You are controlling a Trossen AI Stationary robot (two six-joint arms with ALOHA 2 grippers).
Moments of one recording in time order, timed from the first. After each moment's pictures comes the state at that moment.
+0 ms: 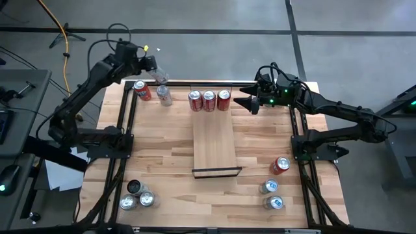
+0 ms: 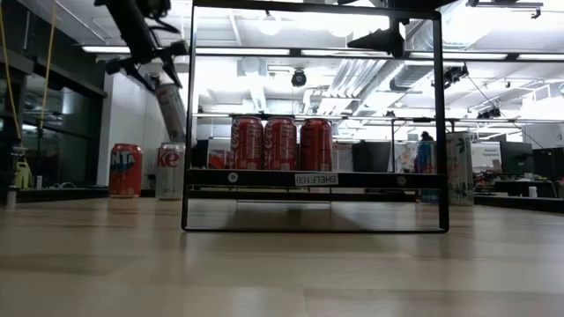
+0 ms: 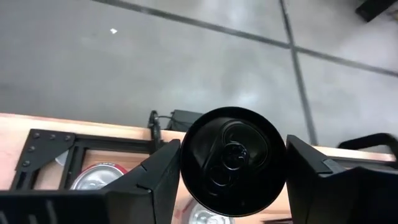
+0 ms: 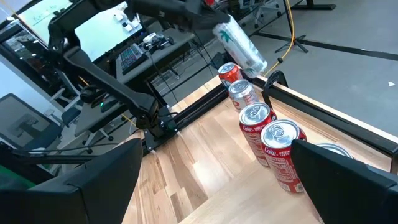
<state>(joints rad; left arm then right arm) 1.01 1.16 1.21 -0.76 -0.21 -0.60 -0.37 1.05 0.96 -0.14 -0.13 0.46</state>
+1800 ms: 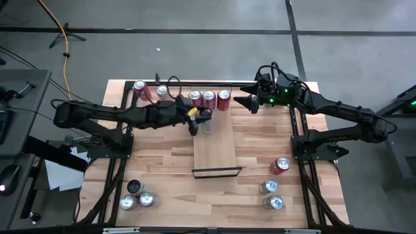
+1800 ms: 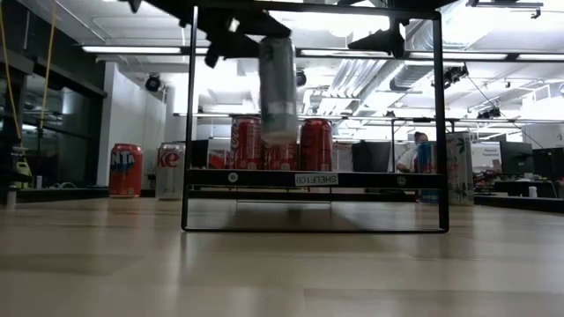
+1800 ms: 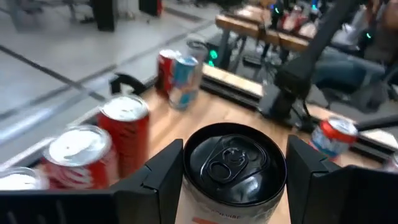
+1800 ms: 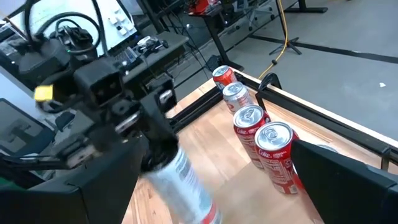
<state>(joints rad) 0.07 1.30 0.88 0.15 -0.32 -0.28 -0.37 1.05 0.96 -0.14 -0.10 0.47</state>
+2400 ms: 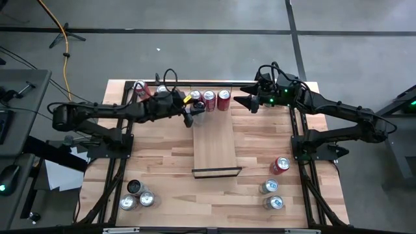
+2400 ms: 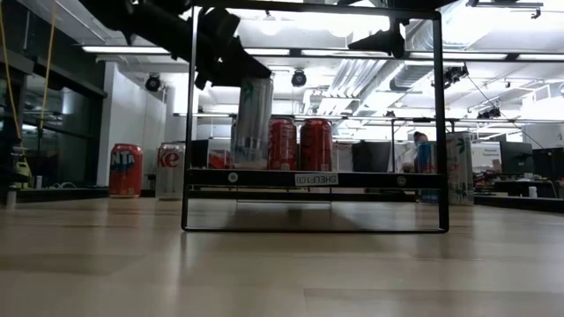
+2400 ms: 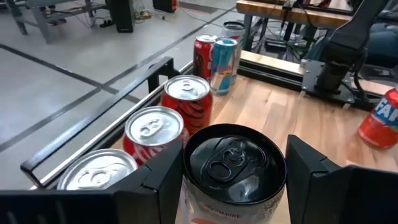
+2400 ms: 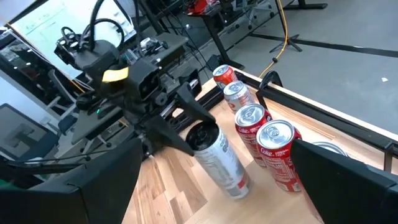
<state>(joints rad) 0.25 1.27 0.75 0.22 -0.19 -0.11 -0.37 1.05 0.96 -0.14 -0.10 0.50</state>
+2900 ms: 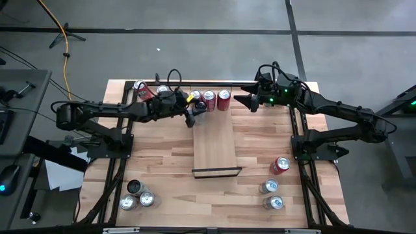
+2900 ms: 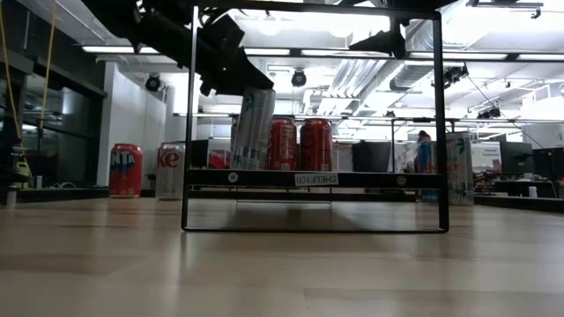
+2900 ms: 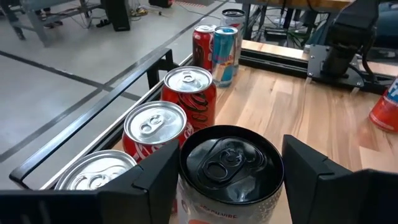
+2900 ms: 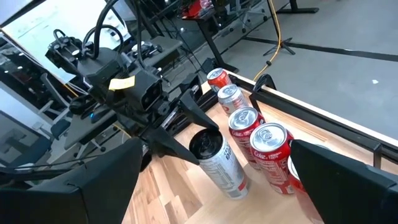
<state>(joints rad) 0.27 1.33 0.75 0.23 -0.16 -0.05 -0.37 1.05 0.96 -0.14 -0.07 0.50</state>
